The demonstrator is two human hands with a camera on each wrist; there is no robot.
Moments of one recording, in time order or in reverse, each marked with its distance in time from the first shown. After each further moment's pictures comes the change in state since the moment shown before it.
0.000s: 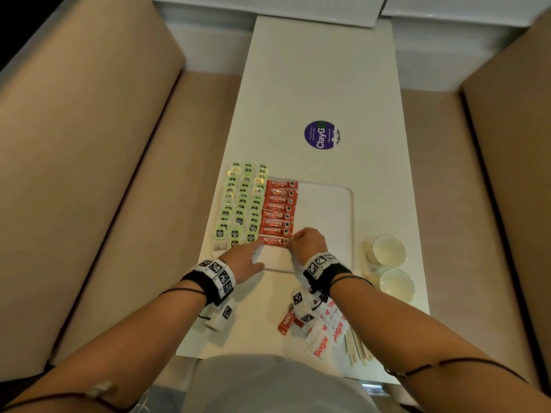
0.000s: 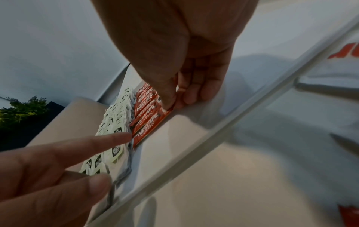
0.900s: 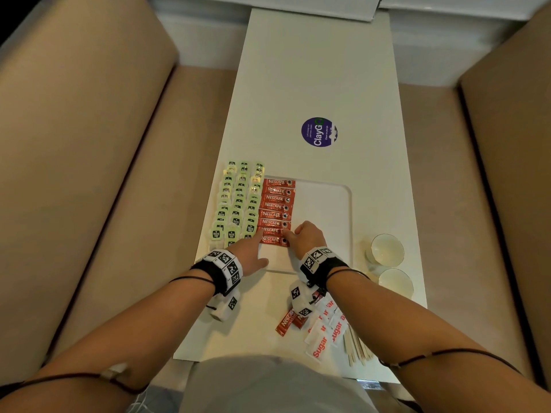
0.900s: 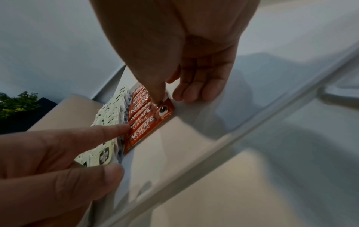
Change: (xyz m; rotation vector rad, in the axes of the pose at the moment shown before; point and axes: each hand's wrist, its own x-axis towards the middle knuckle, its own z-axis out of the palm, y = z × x) left_hand 0.036 0.002 0.002 0.165 -0.036 -0.069; right_hand 0.018 -0.001 0.002 -0.059 0.045 0.018
